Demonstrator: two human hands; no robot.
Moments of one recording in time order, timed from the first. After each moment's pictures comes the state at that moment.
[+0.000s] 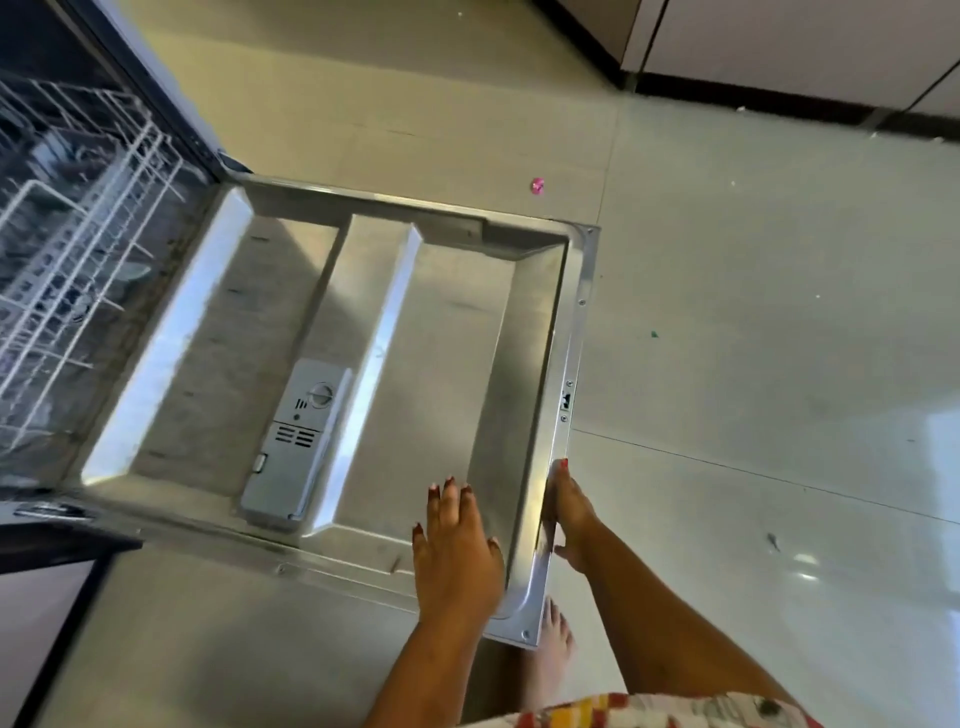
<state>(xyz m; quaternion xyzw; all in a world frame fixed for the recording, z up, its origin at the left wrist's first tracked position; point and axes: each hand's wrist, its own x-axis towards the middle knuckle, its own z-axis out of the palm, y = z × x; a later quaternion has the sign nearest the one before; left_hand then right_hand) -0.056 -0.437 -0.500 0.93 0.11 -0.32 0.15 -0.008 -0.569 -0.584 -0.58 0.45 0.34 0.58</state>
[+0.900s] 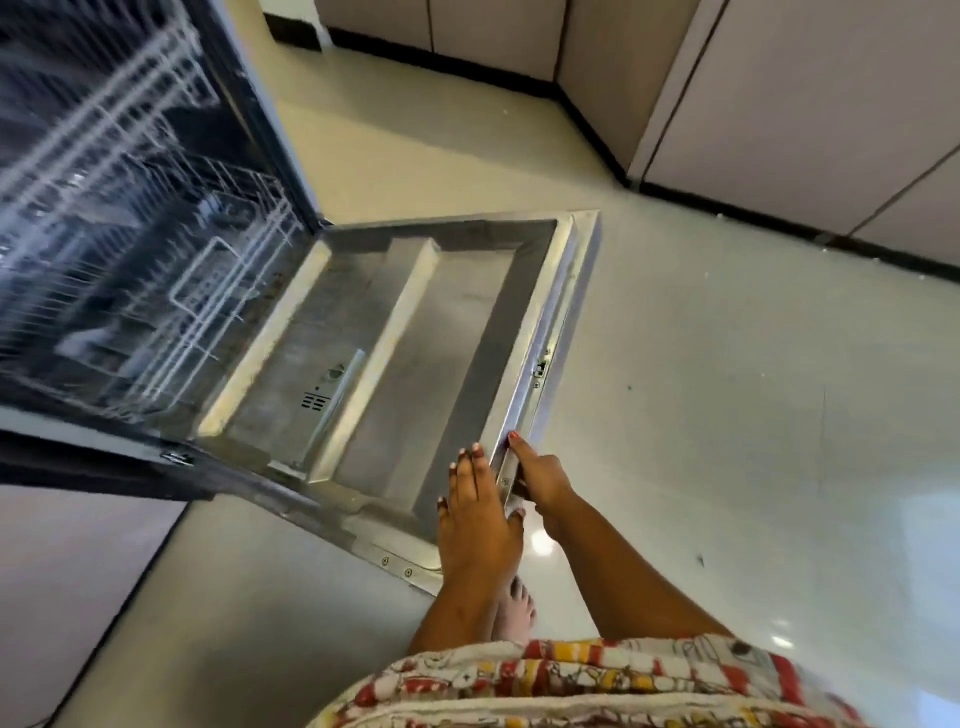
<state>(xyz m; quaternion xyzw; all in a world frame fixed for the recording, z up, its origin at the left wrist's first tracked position) -0.071 -0.462 -0.315 0.92 0.18 -0.22 0.26 -0.007 -0.537 -0.360 -0.68 0.32 0.35 0.56</state>
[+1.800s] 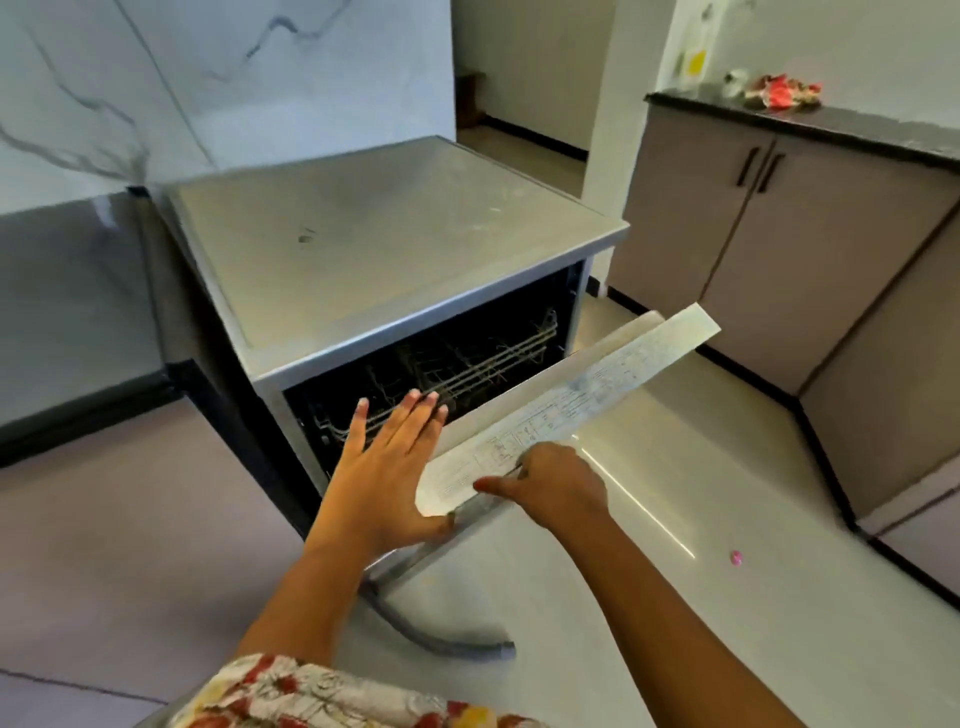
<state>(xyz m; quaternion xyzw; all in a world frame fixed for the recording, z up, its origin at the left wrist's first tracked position) -0.027 -0.143 -0.061 0.97 0.18 0.07 -0.12 0.117 -0.281 -0.064 -0.92 -0.32 0.19 0.15</state>
